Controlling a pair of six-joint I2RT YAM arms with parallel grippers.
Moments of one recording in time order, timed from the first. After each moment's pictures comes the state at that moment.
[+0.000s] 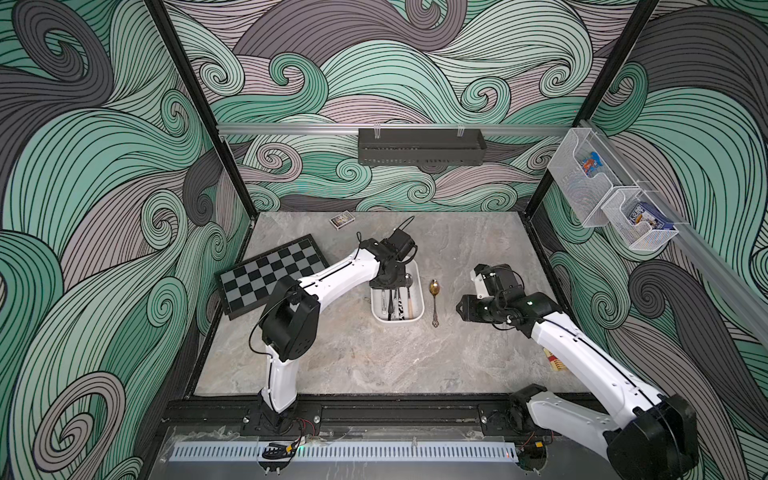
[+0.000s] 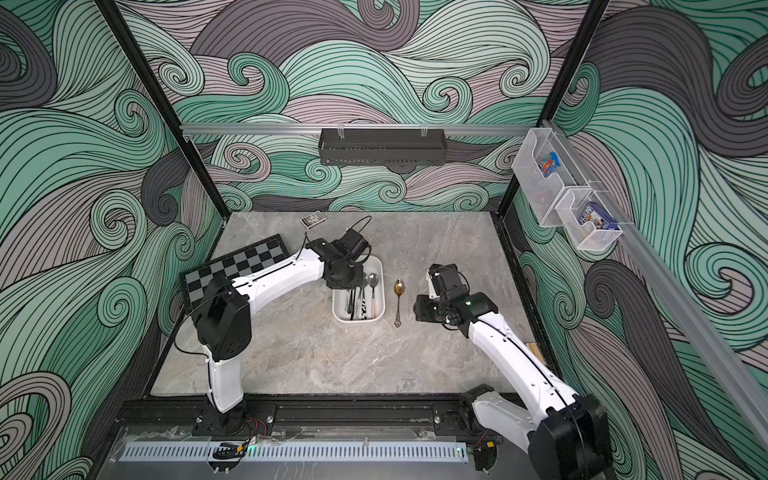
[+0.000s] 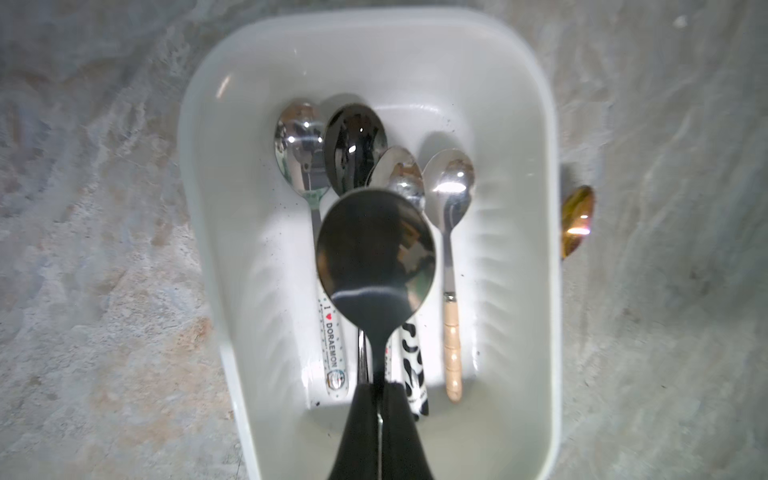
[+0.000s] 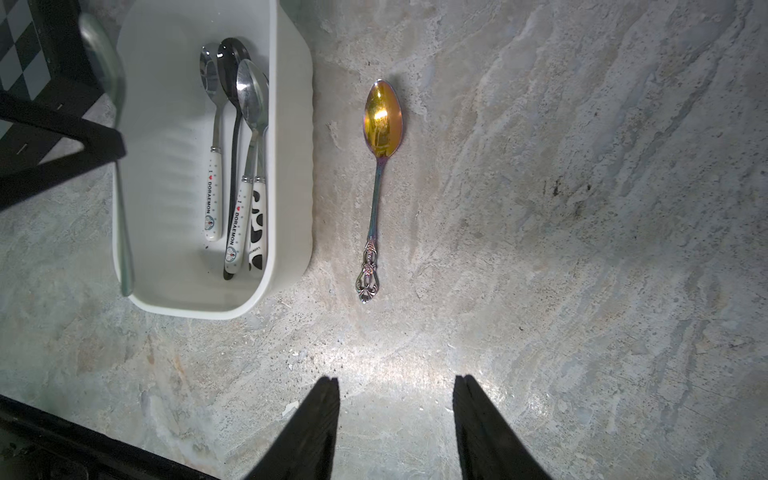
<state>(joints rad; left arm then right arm) -0.72 1.98 1.64 -0.91 -0.10 -0.67 0.37 1.08 0.83 -0.79 -0.08 0.43</state>
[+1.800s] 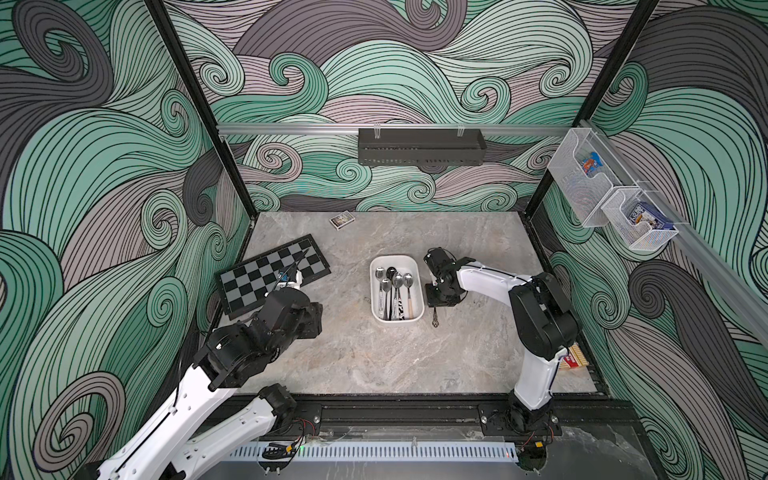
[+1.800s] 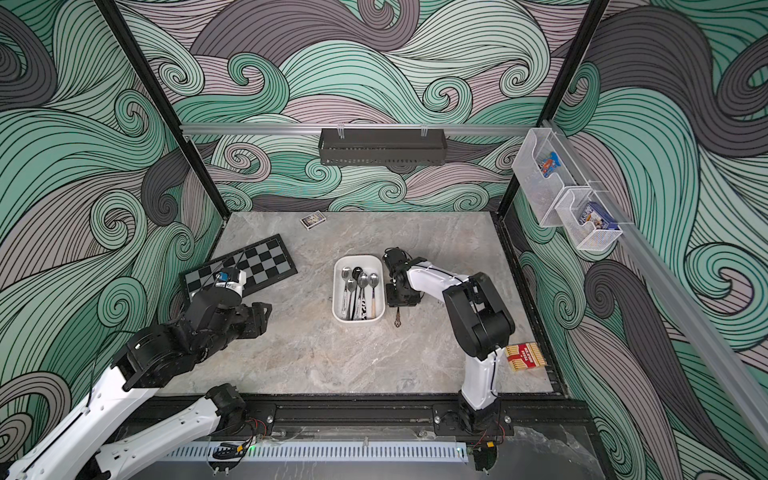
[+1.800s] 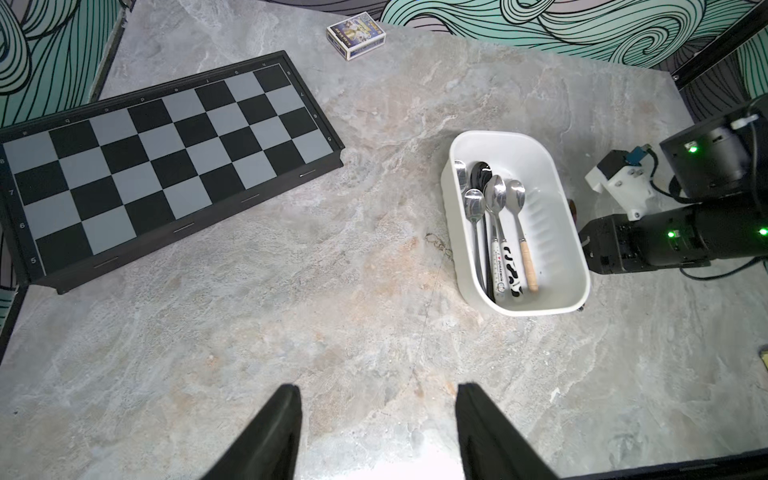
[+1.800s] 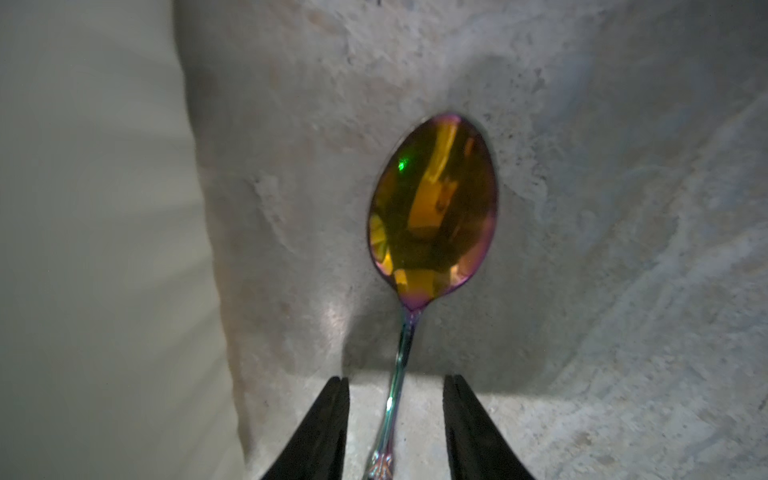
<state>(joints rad) -0.70 0.73 1.03 -1.13 -0.38 -0.60 0.48 1.90 1.21 -0.72 0.04 0.43</state>
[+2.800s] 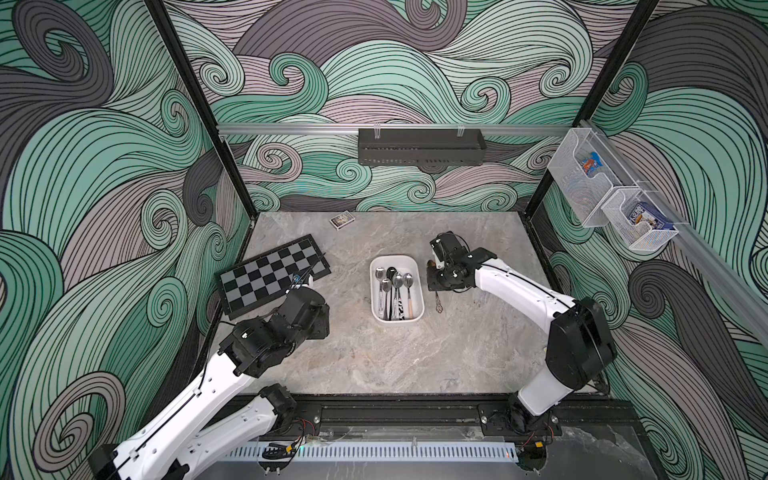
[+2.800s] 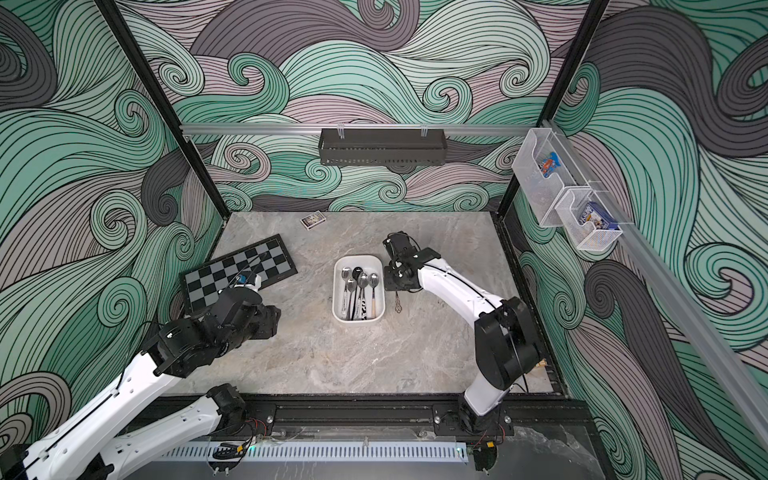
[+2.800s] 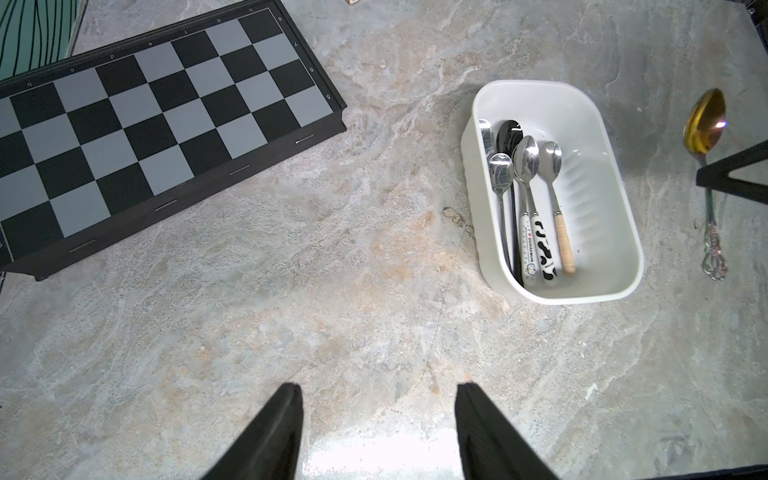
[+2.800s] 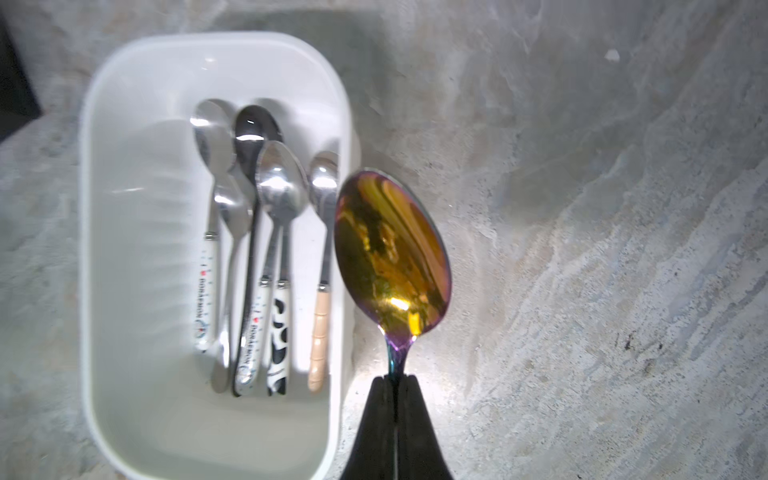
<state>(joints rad) -0.70 0.78 0.94 -1.06 -0.36 -0.60 0.54 1.65 1.32 -0.81 0.07 0.44</state>
